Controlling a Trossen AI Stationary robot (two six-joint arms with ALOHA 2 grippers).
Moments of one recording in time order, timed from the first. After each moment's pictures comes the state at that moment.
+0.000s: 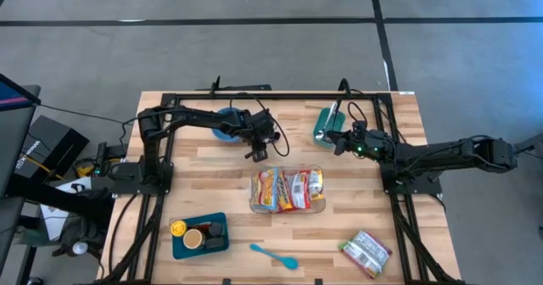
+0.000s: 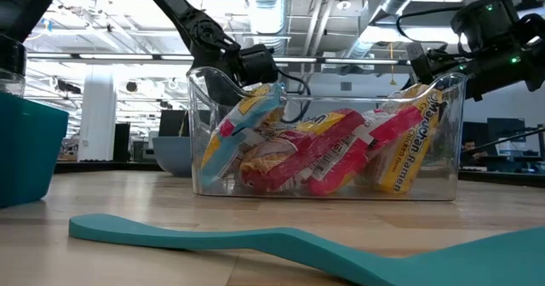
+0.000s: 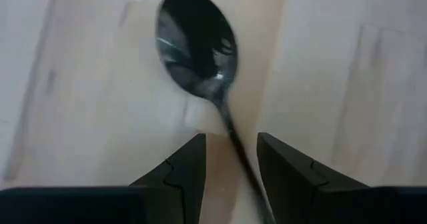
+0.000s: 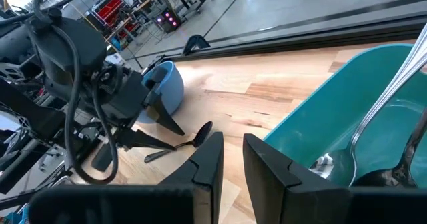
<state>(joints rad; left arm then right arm) 0.34 1.95 1.20 -0.39 -0.03 0.12 -0.25 0.90 0.11 0.53 0.34 0.75</state>
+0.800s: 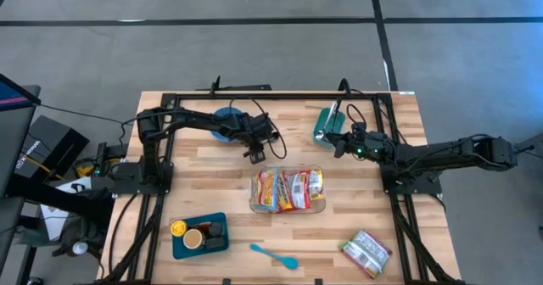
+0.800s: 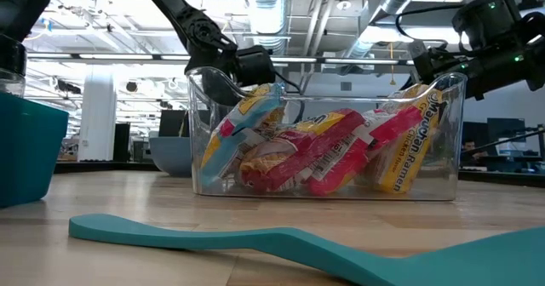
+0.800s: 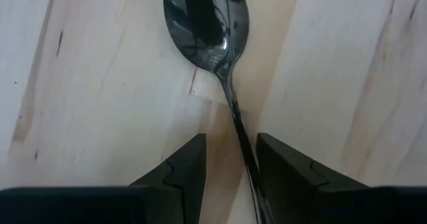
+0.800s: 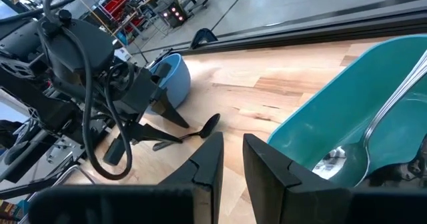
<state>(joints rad) 0.31 1.93 1.16 -0.41 -0.11 0.07 -0.22 0.90 0.11 0.53 0.34 0.75</state>
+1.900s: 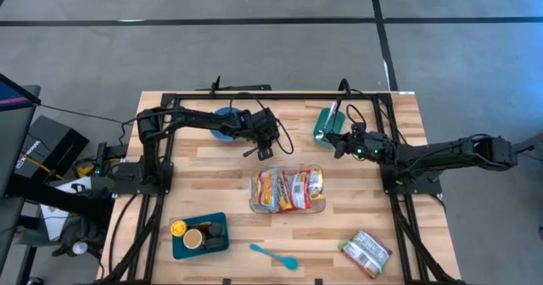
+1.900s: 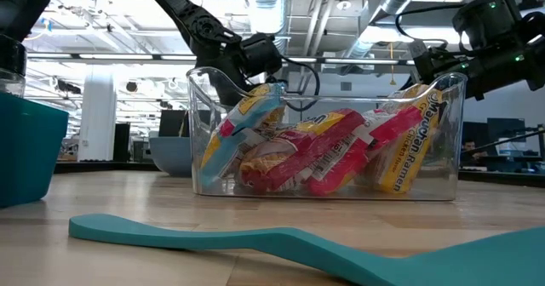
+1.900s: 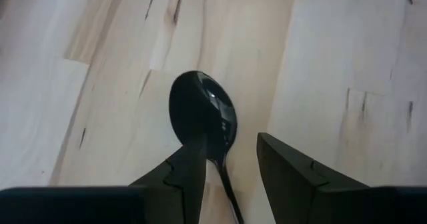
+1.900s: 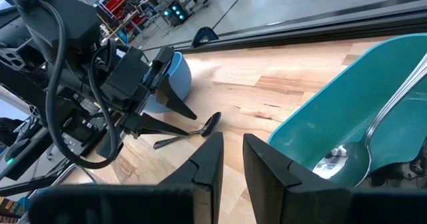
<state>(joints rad) 0.32 1.93 1.20 -0.27 -0.07 0.13 -0.22 0.90 0.11 0.53 0.34 0.75</state>
